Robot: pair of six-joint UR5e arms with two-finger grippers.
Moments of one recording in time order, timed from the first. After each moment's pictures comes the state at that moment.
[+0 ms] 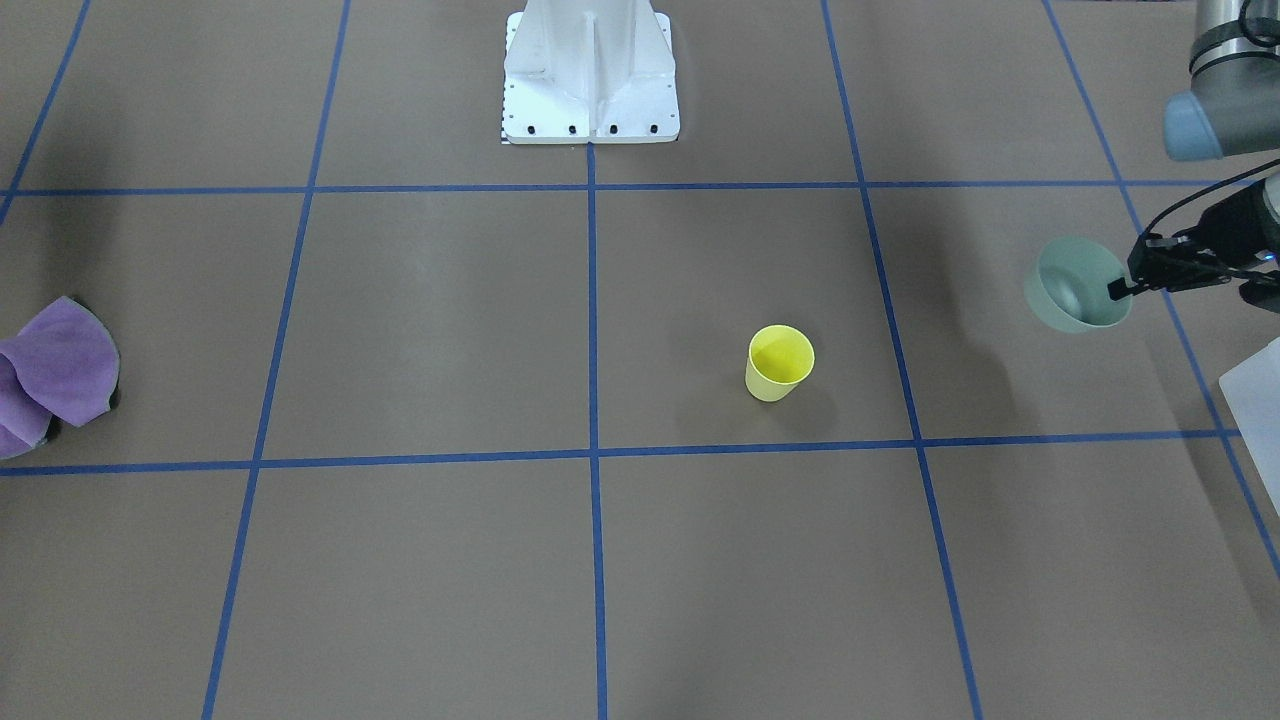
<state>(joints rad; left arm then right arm) -1.28 -1.56 -1.56 -2.06 -2.60 -0.44 1.43 -1.65 1.84 -1.72 2.36 0.05</state>
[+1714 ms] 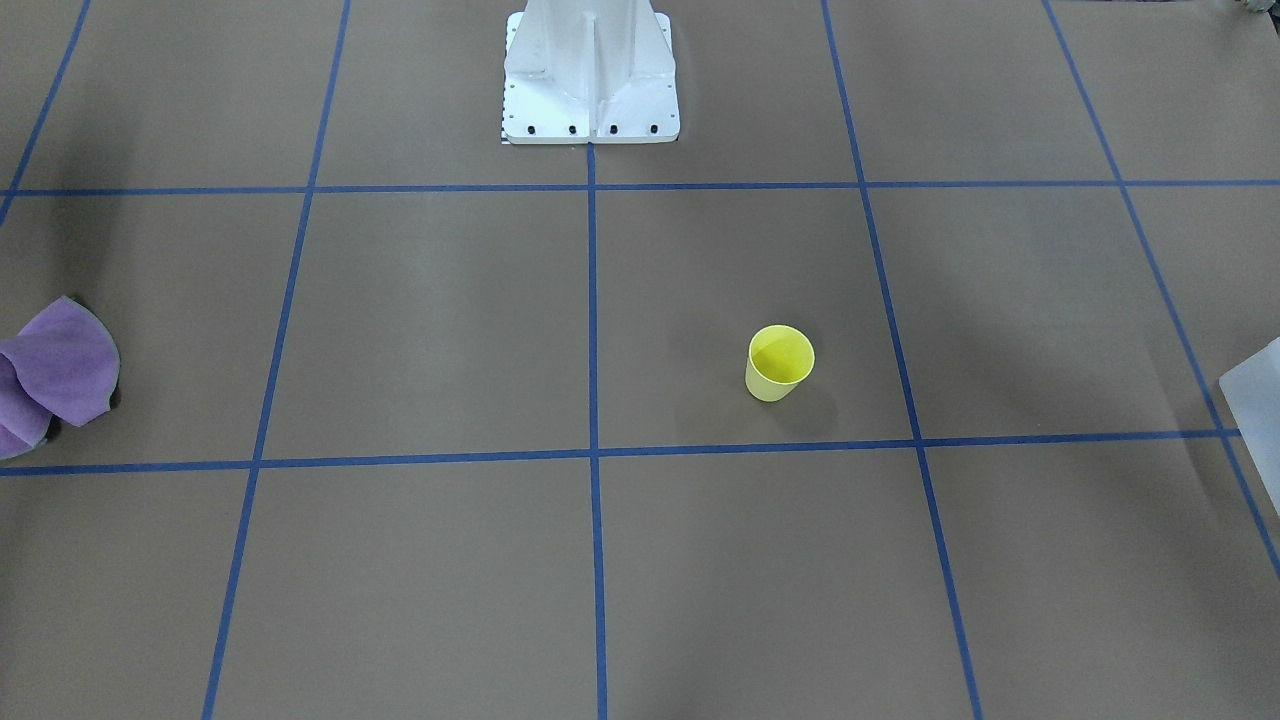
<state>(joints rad) -1.64 -2.02 -0.52 -2.07 -2.33 0.06 1.41 -1.64 1.87 -1.71 2.35 0.14</state>
